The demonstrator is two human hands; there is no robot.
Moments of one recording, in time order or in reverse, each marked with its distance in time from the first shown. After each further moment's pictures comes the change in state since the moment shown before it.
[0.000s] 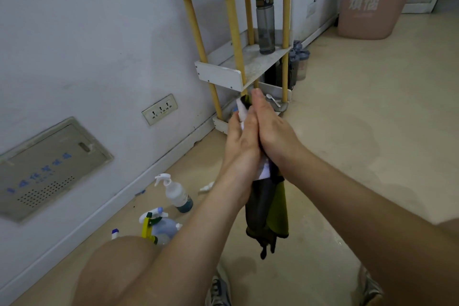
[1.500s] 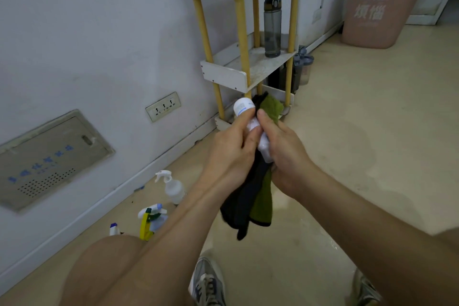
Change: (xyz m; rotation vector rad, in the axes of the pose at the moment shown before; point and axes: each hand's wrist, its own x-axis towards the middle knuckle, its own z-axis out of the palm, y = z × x) left_hand 0.000 0.000 -0.039 0.717 -0.020 0.375; right_hand 0.000 0.021 -0.003 0.294 0.103 0.208
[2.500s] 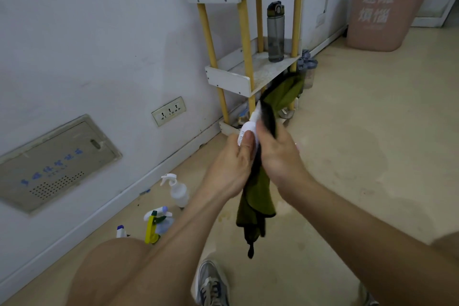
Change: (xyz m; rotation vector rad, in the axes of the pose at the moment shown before) left_hand -0.005 -0.021 0.005 0.012 -0.089 -0.226; right_hand -0.012 0.005 0.010 -0.266 -0.002 -0.363
